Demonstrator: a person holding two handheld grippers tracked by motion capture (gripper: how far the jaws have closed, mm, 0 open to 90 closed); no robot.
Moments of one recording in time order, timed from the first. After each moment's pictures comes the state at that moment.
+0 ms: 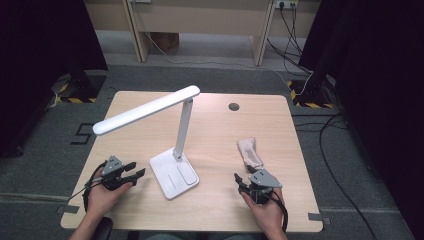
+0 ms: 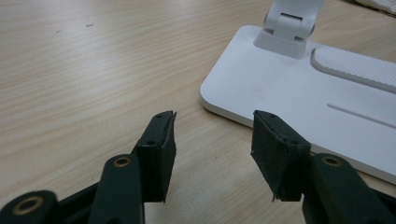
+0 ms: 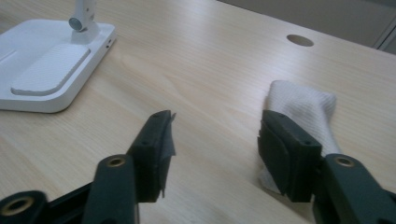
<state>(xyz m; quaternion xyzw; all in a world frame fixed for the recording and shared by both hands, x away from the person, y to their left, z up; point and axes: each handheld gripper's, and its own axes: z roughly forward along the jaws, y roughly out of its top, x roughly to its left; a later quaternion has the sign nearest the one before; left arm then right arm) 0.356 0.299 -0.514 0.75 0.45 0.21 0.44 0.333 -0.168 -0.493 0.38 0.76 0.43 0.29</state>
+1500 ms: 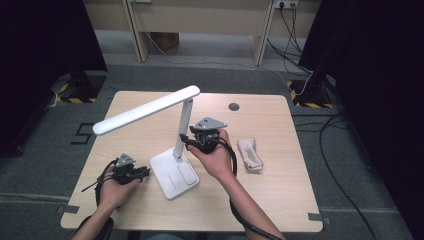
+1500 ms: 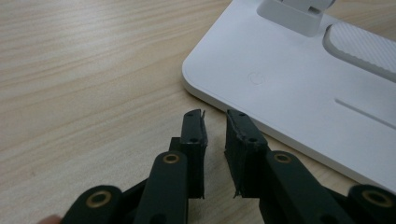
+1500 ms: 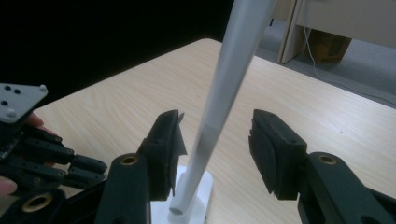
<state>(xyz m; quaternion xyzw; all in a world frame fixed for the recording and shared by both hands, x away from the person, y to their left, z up) 0.373 0.273 -0.518 0.76 0.49 0.15 0.39 0.435 -0.017 -0.401 0.32 0.79 0.50 0.18</state>
